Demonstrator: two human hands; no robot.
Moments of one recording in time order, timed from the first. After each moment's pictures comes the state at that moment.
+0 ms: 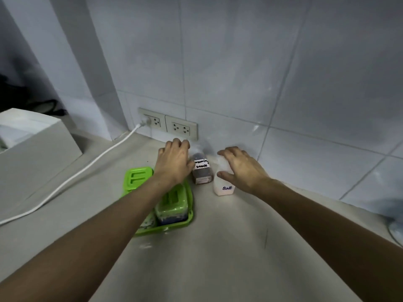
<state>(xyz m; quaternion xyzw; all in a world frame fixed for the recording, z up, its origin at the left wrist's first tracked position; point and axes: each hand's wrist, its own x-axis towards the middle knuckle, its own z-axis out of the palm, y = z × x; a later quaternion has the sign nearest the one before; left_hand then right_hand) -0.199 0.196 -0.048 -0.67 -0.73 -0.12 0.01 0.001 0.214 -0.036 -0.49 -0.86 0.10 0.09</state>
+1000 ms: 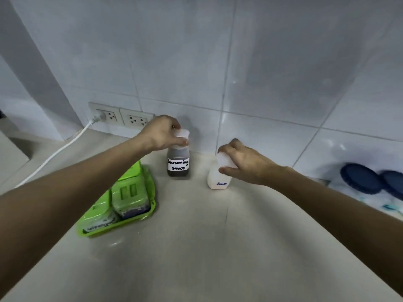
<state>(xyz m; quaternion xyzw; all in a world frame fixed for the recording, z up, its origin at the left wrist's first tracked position) -0.136 0.224 0.015 -0.73 -0.65 -0.17 -0.15 0.109 0.186 -0.012 -0.51 -0.85 0.14 0.03</state>
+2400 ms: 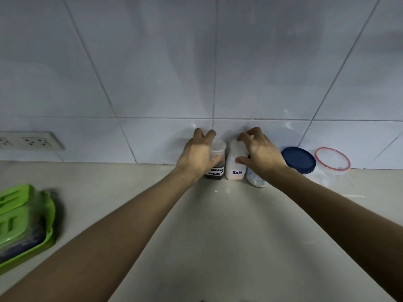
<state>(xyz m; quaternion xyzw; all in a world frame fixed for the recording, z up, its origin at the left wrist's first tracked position) 0.184 0.193 -0.029 -0.83 -0.52 -0.20 -0.07 0.360 0.158 -0.027 -0.69 -0.71 -0.01 0.12</state>
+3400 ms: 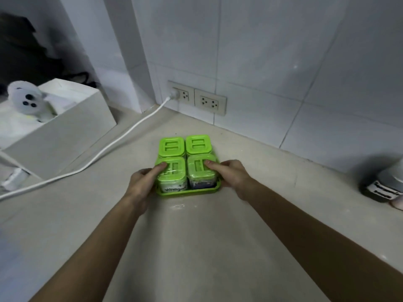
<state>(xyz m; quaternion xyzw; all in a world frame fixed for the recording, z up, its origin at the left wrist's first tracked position) -0.284 0.047 -0.093 -0.18 -0.70 -0.52 -0.45 -0.081 0.145 -0.097 -0.57 -0.50 0.61 0.24</state>
